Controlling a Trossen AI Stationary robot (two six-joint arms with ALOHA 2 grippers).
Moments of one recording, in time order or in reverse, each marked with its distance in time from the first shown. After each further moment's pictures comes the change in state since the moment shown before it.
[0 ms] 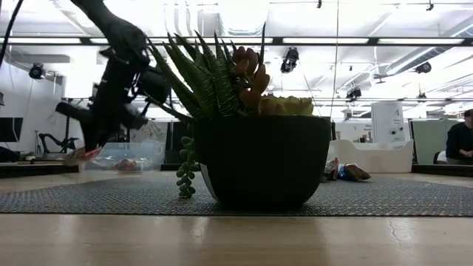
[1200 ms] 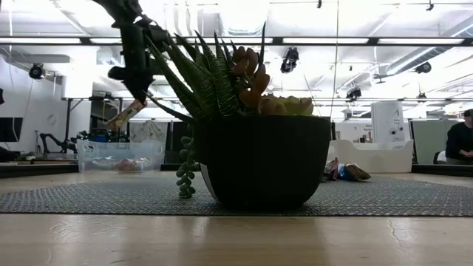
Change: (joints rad) left arm 0.432 -0.001 0.614 -0.043 0.143 -0.706; right arm 0.000 0.000 0.000 0.000 -0.001 -0.041
